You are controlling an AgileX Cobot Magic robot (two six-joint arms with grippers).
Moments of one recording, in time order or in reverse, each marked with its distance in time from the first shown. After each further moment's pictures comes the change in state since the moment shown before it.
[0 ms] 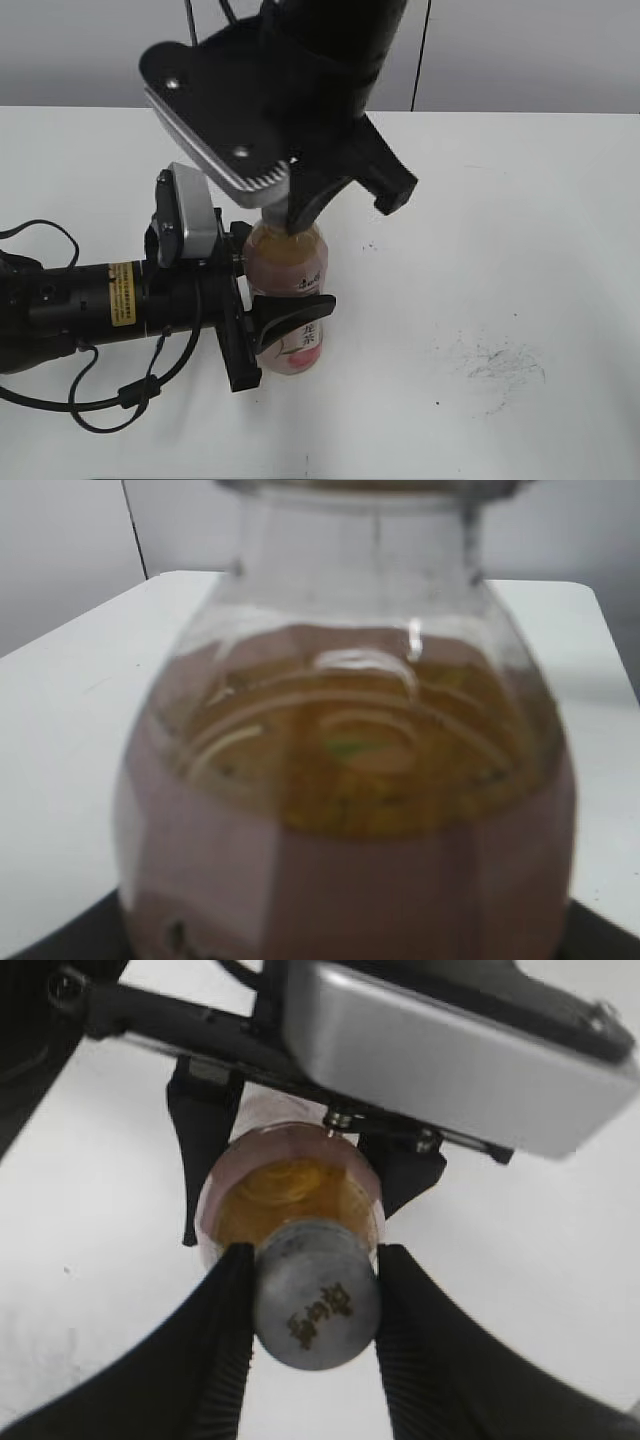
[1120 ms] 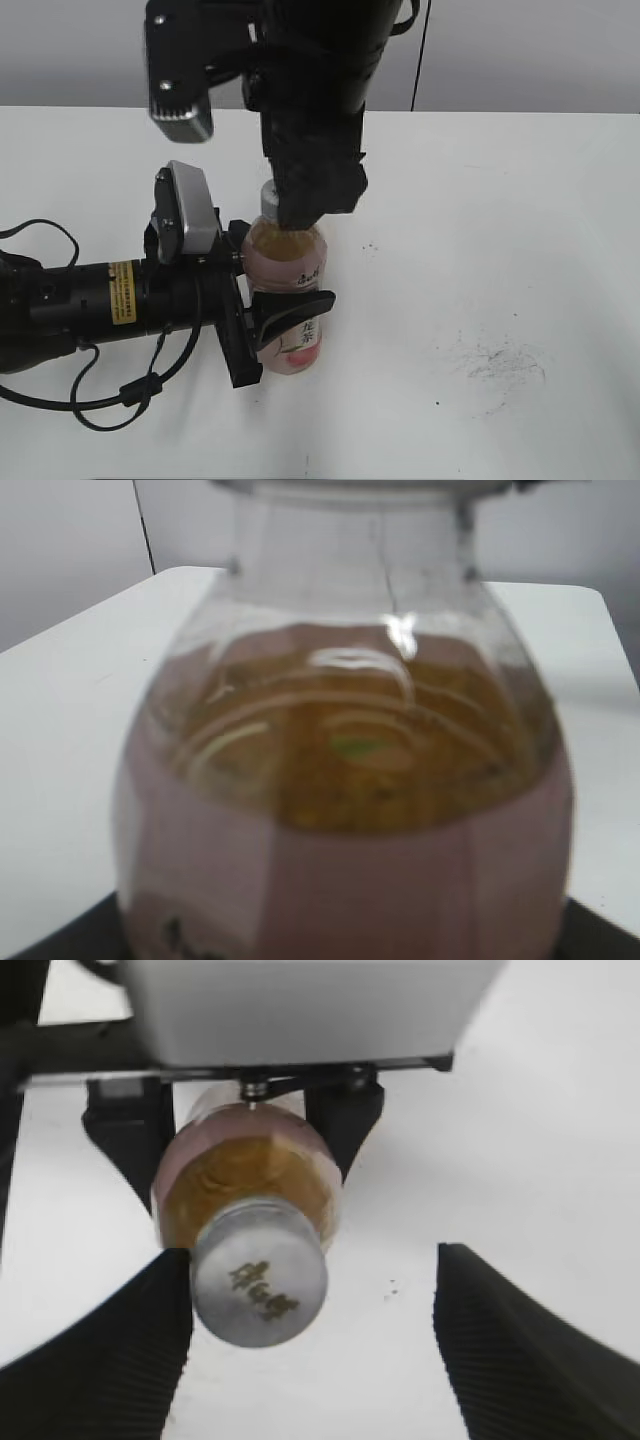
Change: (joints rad) left arm 0.000 0.000 0.000 -0.012 0.002 -0.010; right arm 0.001 0.006 -0.016 -0.078 -0.027 0.448
